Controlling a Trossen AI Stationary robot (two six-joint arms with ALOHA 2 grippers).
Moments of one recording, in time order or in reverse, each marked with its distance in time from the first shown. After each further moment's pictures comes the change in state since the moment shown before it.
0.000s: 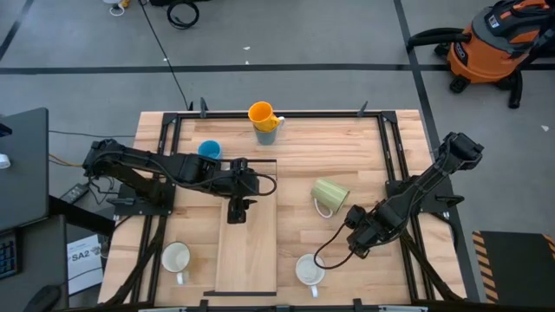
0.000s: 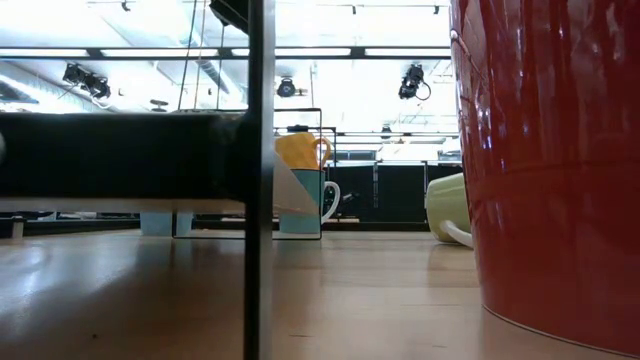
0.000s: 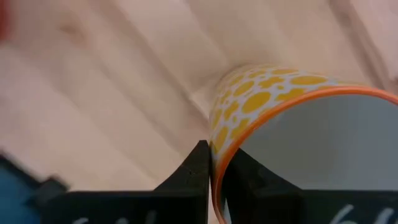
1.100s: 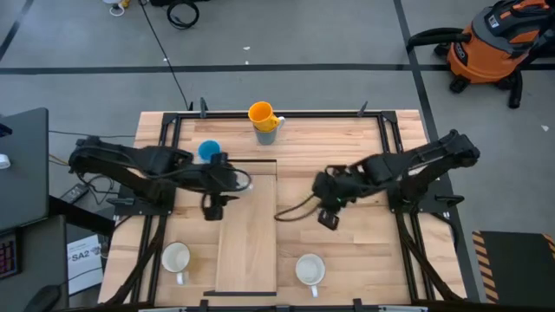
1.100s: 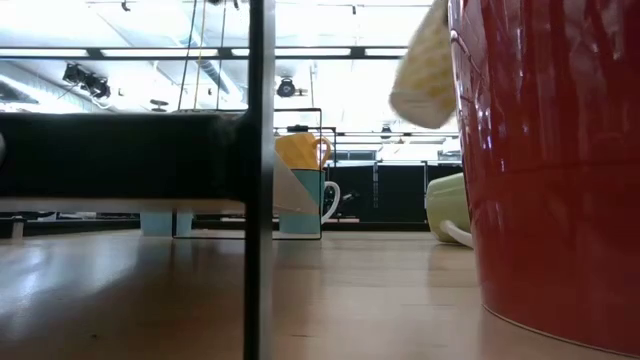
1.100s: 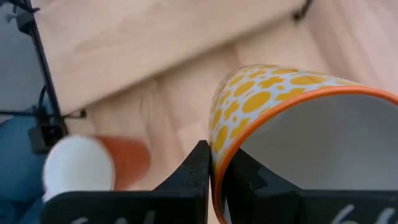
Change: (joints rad) left arm -0.048 -0.194 0.000 -0.145 -0.025 0.000; right arm -0.380 0.045 0.451 0.035 0.175 -0.697
